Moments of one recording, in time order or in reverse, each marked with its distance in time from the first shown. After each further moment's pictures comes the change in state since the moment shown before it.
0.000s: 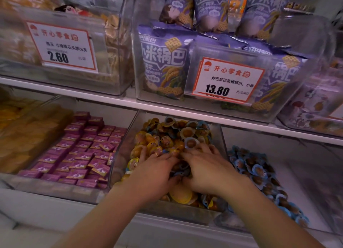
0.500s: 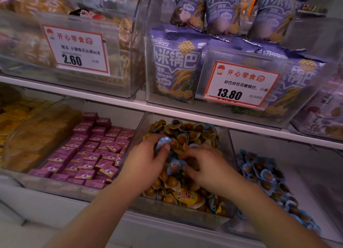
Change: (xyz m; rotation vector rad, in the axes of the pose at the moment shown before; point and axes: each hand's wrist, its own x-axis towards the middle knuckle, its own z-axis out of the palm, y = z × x) left_hand -0.004 -0.029 -0.018 -0.604 0.438 -0.191; right_hand 0.007 0.001 0.006 0.346 0.310 -0.061
